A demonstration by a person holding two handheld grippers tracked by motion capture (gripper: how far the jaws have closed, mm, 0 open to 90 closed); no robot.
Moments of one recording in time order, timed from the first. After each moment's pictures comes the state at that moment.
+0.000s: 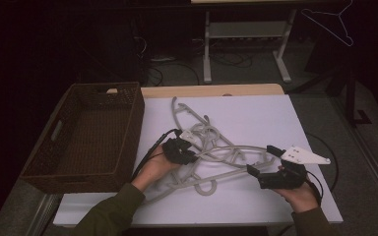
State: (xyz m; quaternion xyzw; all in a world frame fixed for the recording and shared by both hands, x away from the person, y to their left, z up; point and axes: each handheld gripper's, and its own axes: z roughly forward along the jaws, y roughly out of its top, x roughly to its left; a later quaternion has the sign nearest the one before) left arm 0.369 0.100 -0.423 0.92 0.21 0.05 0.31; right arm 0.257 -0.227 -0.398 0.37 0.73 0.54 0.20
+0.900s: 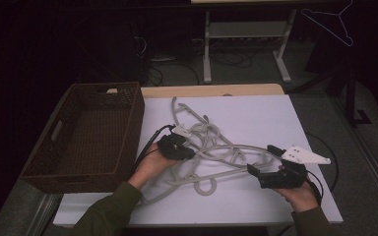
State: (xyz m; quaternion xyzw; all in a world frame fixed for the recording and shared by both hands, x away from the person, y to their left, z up) left arm 0.376 0.113 -0.414 0.91 0.23 0.03 0.34; right arm 0.258 -0.228 -0.398 0.37 0.73 0.53 0.20
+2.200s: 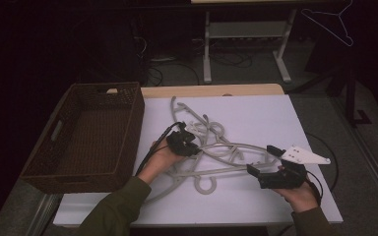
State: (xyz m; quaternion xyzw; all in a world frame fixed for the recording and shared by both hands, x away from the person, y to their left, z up) left arm 0.391 0.087 -0.420 0.93 0.21 0.07 0.30; right arm 0.258 -0.228 -0.399 0.37 0.73 0.54 0.20
